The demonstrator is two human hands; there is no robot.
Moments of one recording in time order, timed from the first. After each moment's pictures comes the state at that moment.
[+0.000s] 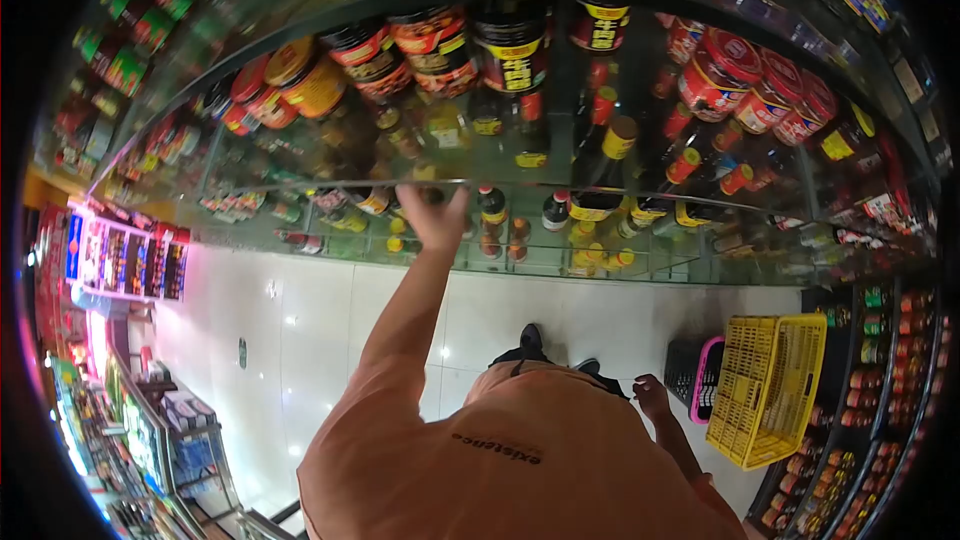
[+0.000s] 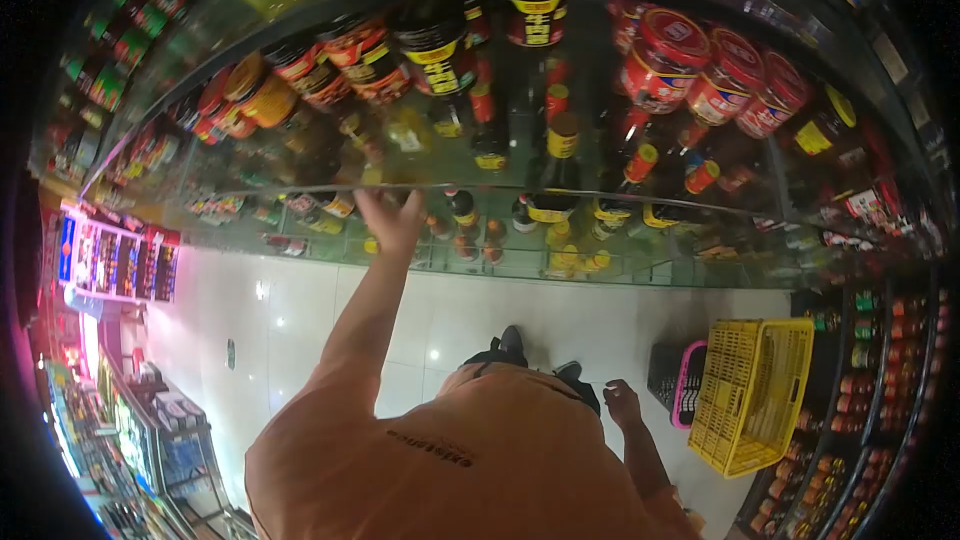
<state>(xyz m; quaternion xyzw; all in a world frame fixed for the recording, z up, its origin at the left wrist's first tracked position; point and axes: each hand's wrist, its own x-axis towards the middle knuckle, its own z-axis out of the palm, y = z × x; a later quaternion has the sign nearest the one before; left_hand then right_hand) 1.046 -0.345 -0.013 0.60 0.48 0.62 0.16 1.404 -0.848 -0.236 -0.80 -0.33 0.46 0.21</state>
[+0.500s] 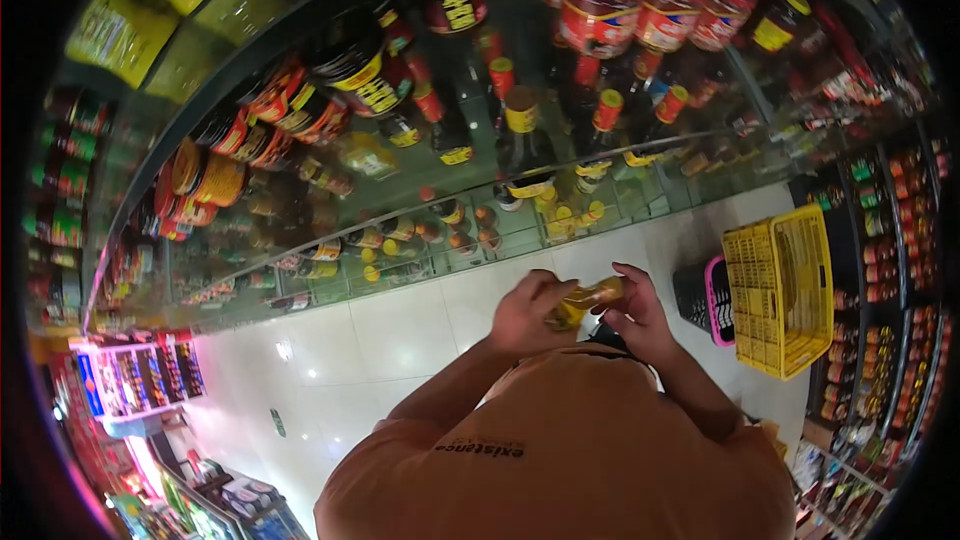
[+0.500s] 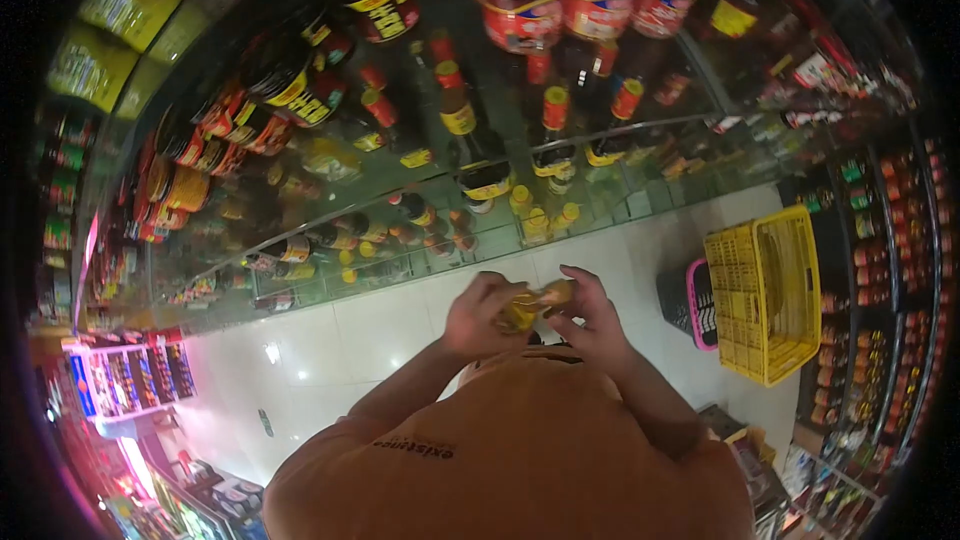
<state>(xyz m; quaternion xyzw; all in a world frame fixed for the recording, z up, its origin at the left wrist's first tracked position) 1.136 -0.528 0.035 0.87 0.21 0.28 0.35 1.314 -0.667 0.054 -0.54 -0.31 0.49 0.61</state>
